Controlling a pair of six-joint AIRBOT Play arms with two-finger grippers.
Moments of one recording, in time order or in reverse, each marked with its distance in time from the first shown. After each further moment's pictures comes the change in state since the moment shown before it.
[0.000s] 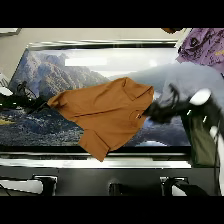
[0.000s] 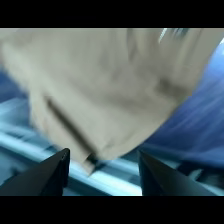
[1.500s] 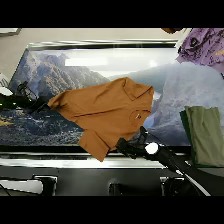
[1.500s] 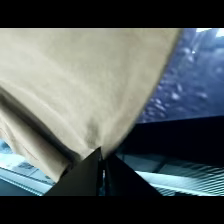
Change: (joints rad) left arm 0.000 0.001 0.000 0.000 -0.018 0.022; right arm 0.677 -0.005 -0.475 0.439 -0.811 0.142
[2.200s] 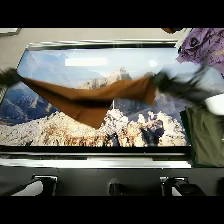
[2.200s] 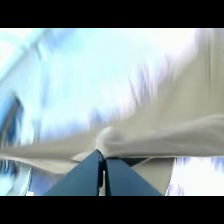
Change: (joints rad) left arm 0.002 0.378 0.238 0.011 0.011 -0.001; right arm -0.624 0.242 0.790 -0.433 0.367 -0.053
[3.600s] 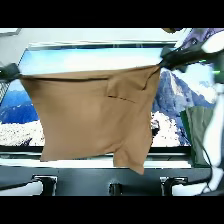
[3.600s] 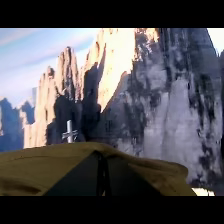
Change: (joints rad) left arm -0.080 -0.243 0.072 0.287 0.132 -0.165; right arm -0.035 -0.777 0.793 -0.432 0.437 0.160
